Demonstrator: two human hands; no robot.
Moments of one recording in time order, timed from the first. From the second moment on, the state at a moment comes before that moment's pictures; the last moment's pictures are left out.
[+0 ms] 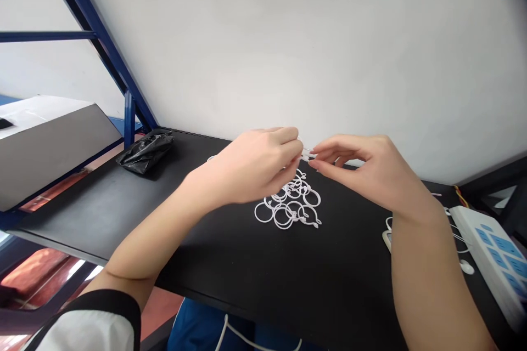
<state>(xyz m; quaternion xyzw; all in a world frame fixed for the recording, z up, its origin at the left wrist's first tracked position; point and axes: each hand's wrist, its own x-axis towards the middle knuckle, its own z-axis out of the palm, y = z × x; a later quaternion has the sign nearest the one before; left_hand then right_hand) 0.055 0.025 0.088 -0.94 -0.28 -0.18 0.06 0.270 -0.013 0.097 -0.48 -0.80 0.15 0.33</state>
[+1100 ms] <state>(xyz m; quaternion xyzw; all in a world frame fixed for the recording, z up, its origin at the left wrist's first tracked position) 0.053 0.001 0.089 -0.90 -0.06 -0.40 0.17 0.267 -0.040 0.110 -0.34 -0.86 0.12 0.36</state>
